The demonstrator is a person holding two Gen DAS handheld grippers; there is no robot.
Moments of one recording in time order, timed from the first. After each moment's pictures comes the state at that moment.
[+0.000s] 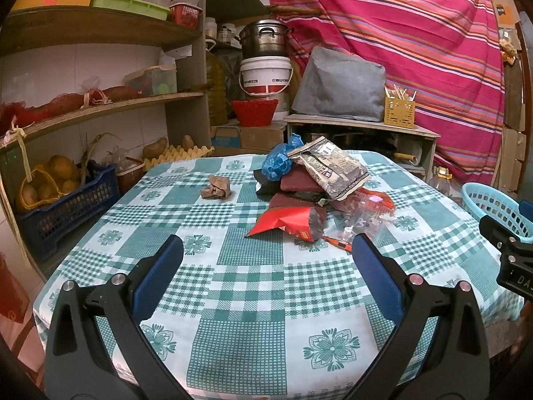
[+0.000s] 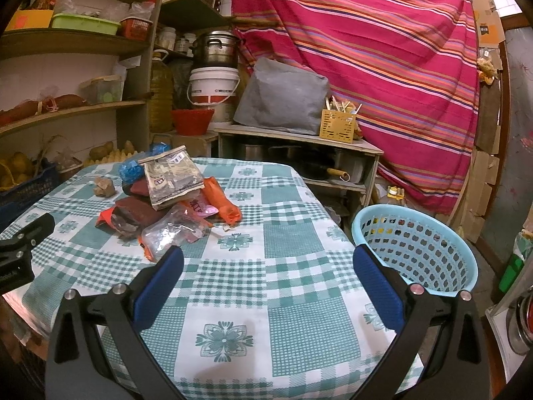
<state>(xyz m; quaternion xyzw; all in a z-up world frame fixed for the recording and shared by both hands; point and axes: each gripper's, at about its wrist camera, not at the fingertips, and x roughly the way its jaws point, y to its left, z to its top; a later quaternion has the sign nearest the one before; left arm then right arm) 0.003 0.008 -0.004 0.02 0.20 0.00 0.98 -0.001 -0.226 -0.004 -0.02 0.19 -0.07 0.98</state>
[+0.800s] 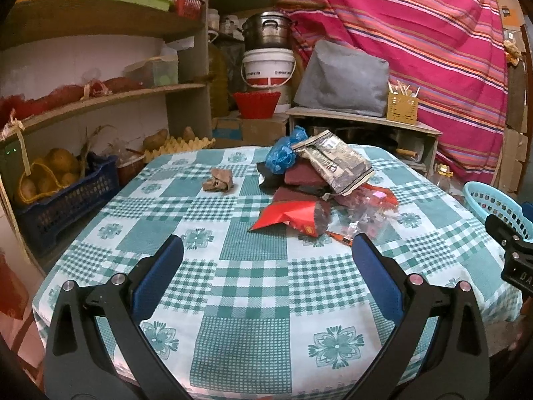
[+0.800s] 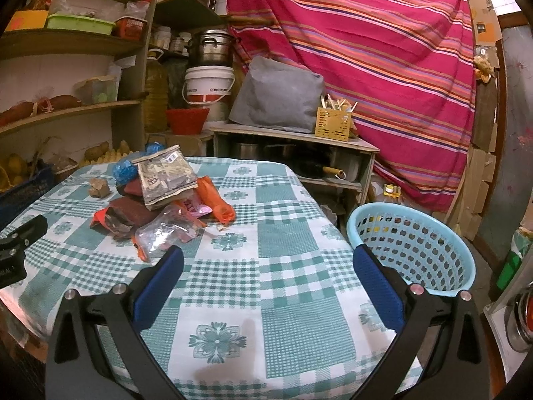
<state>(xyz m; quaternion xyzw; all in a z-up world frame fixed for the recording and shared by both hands) 0.010 0.014 -0.002 0.01 0.22 0.00 0.97 0.002 -0.234 -0.004 -0.02 0.19 -0.09 0.98</state>
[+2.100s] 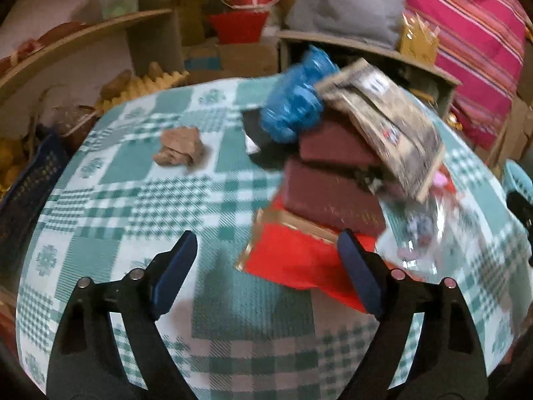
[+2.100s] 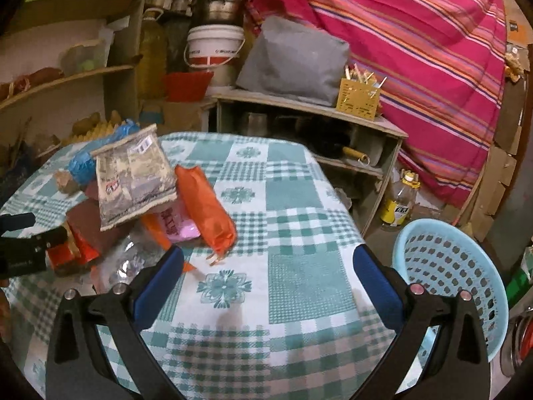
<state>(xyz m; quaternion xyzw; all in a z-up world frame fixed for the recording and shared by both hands) 0.171 0.017 -0.038 0.03 0.39 -0.04 0.92 0.133 -0.232 -0.015 -0.03 0.28 -0.06 0.96</state>
